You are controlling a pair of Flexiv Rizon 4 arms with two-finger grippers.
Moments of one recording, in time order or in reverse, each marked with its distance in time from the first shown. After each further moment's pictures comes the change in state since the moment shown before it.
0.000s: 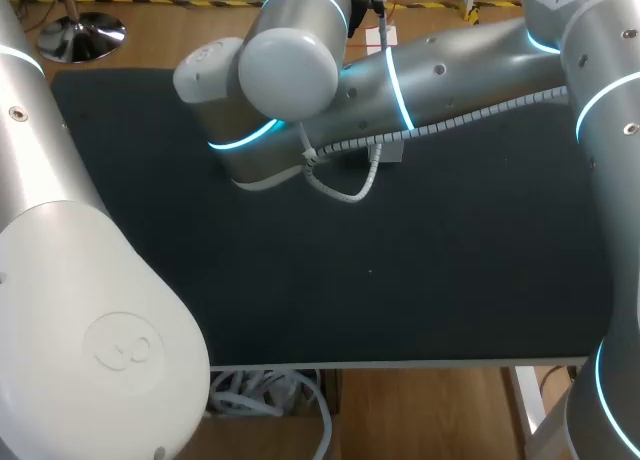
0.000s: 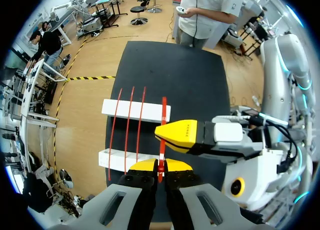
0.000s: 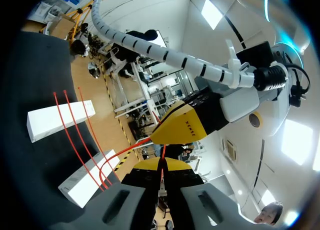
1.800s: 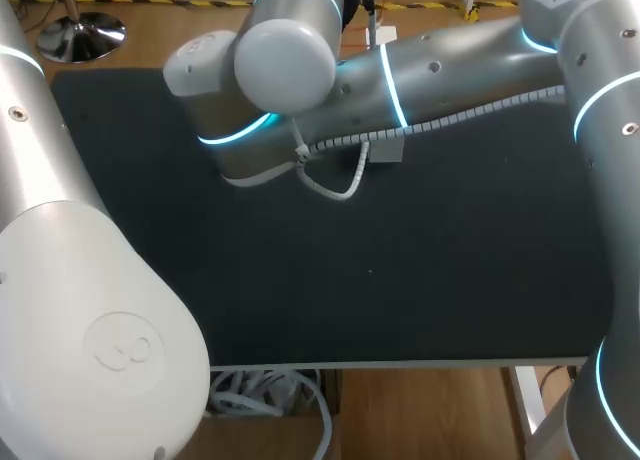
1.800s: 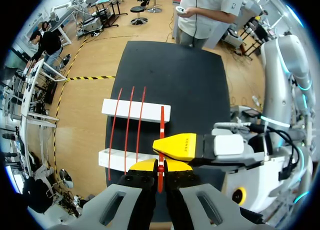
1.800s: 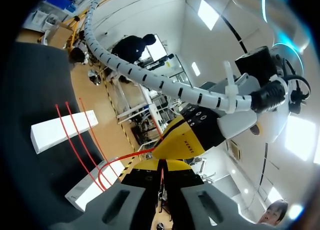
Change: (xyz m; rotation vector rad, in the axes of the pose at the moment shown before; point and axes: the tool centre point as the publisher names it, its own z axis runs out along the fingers) left arm 0.000 0.000 0.000 0.000 0.000 0.000; right arm 0.003 0.018 -0.002 -0.031 0.022 0.051
